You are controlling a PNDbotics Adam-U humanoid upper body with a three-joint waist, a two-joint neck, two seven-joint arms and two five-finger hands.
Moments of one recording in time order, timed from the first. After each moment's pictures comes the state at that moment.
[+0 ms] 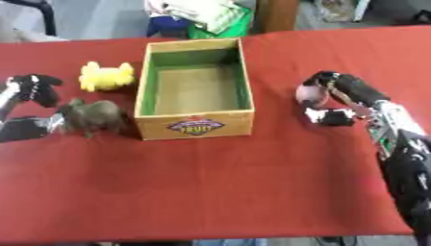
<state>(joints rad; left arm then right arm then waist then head) -0.32 0.63 -0.15 -1.55 -0.19 -0.04 -0.09 -0.80 -0.38 -0.04 -0.72 1.12 -0.64 -0.01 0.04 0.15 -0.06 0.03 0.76</state>
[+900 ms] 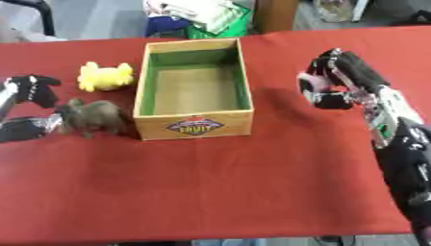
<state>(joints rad) -0.31 0.63 -0.15 -1.55 -0.19 -0.04 -0.09 -0.87 -0.38 0.00 -0.83 0.94 -0.73 -0.09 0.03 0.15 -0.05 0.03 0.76</state>
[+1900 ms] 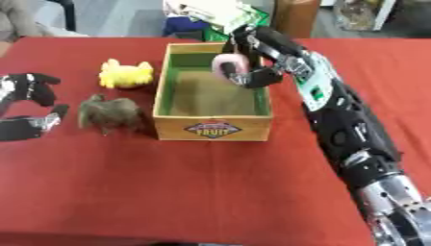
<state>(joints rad) -0.36 0.63 -0.16 -1.56 -0.18 -0.05 -0.11 -1.03 -0.19 0.06 -0.76 0.78 -0.87 0.24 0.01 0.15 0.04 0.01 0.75</state>
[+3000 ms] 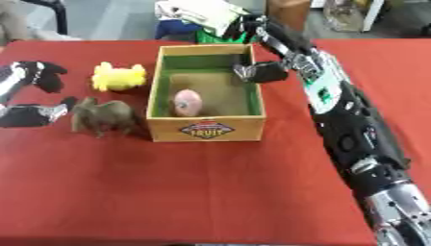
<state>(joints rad) -0.50 0.64 -0.22 -1.41 -0.33 -0.08 -0.16 -0.99 -0.23 0.08 -0.94 0.58 -0.74 0.18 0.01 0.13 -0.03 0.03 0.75</state>
